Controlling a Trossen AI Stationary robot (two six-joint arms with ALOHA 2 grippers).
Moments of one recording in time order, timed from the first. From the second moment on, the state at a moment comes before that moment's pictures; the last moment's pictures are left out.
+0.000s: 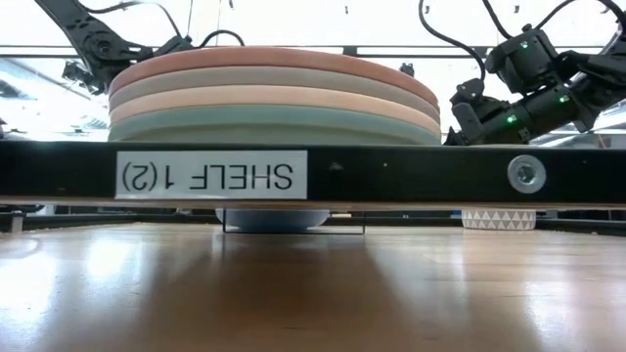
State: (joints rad) left arm 0.51 1.27 0.50 0.12 -0.16 0.98; right arm -0.26 1.17 0.18 0.63 0.22 0.21
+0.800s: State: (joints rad) left arm 0.54 1.49 0.50 0.14 -0.05 1.27; right arm -0.26 1.17 0.18 0.61 0.19 0.20
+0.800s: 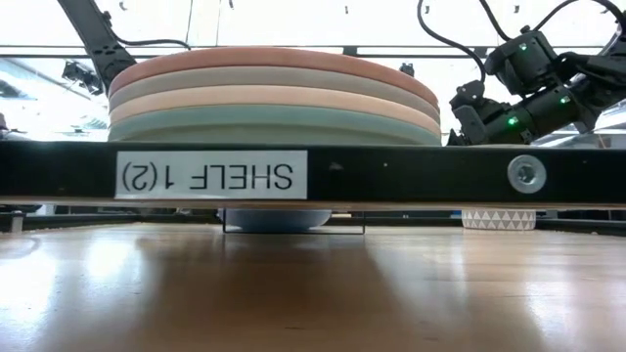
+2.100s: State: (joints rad) left arm 0.47 1.21 0.50 0.10 -0.40 1.19; right arm -0.27 1.17 0.18 0.52 0.32 0.22
